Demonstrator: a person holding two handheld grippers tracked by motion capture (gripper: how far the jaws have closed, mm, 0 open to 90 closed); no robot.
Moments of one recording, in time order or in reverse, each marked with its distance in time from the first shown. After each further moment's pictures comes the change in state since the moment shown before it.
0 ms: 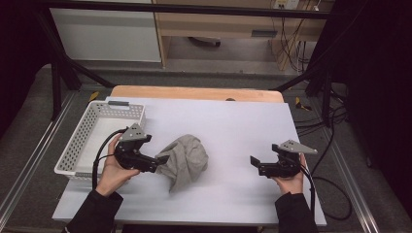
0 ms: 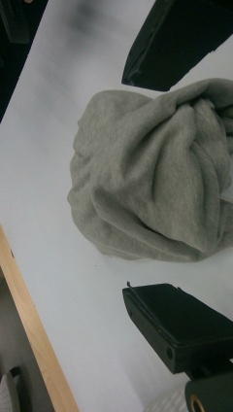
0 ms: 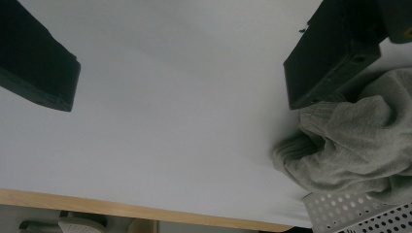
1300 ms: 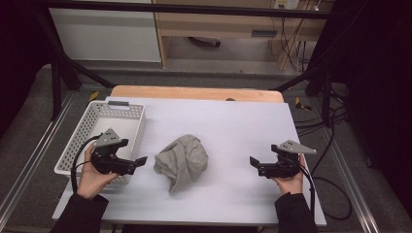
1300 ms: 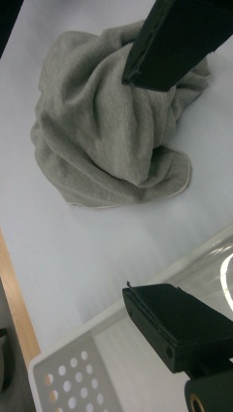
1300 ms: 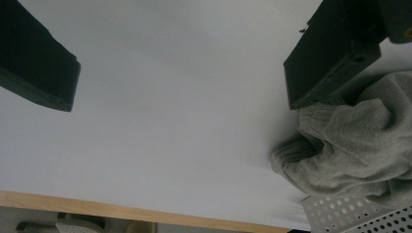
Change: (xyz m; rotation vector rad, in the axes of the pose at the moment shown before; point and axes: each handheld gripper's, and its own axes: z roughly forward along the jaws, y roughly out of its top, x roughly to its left) left arm 0.034 -0.043 -0.030 -0.007 0.093 -0.073; right arm 0.001 -0.001 0.001 0.006 0.004 0.000
